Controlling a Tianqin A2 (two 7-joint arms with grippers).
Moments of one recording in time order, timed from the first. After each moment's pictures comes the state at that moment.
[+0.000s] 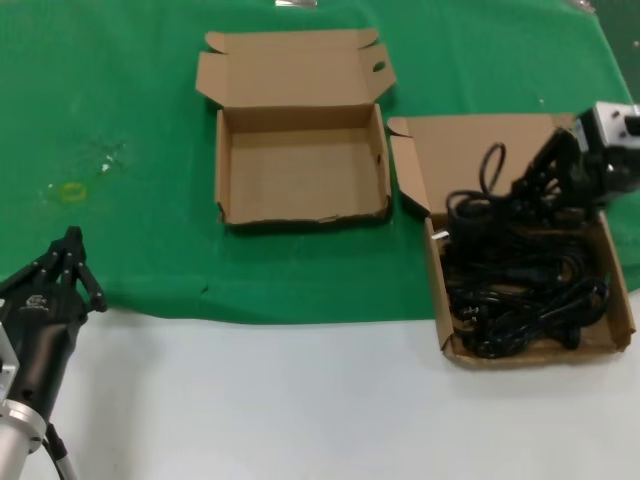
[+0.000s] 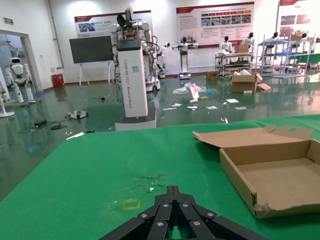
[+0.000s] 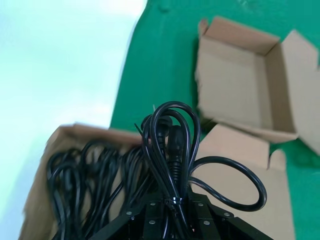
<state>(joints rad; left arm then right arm) 0.00 -0.30 1.60 -1.60 -1.80 0.00 0.00 1.30 0.59 -2.21 0.74 1.29 -1.36 -0.31</state>
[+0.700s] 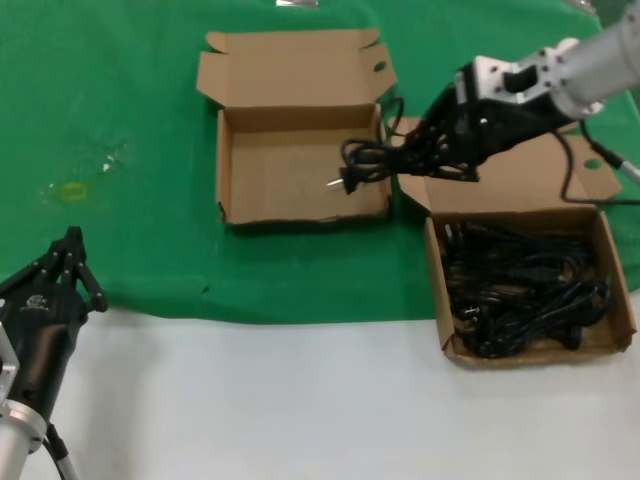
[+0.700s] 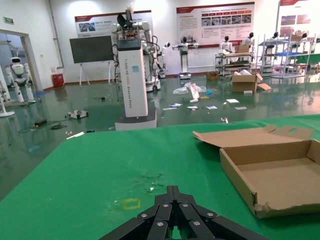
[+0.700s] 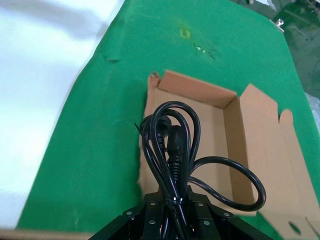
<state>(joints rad) 0.00 -0.30 1.60 -1.60 -1.80 0.00 0.00 1.51 0.24 -2.18 0.19 1.32 -1.16 -0.51</state>
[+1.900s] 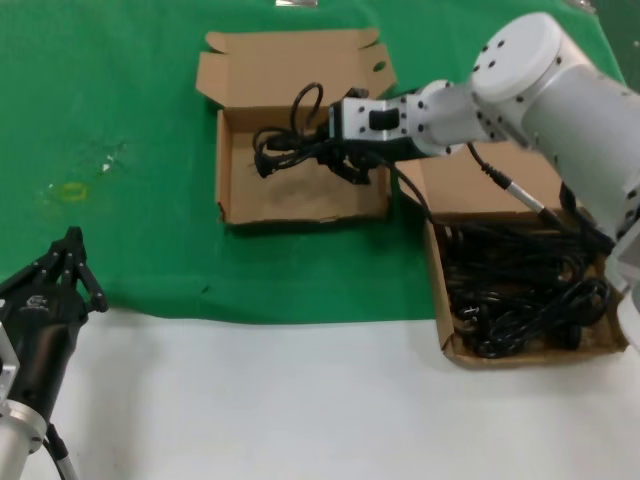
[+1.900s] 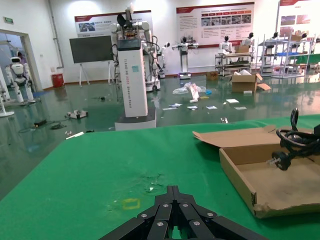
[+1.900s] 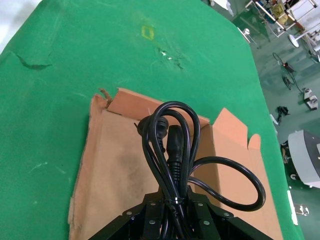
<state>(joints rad) 0.00 -0.30 1.60 -1.60 -1.80 0.00 0.00 1.42 0.00 -2.65 0.12 1.82 -0.67 -0.55</state>
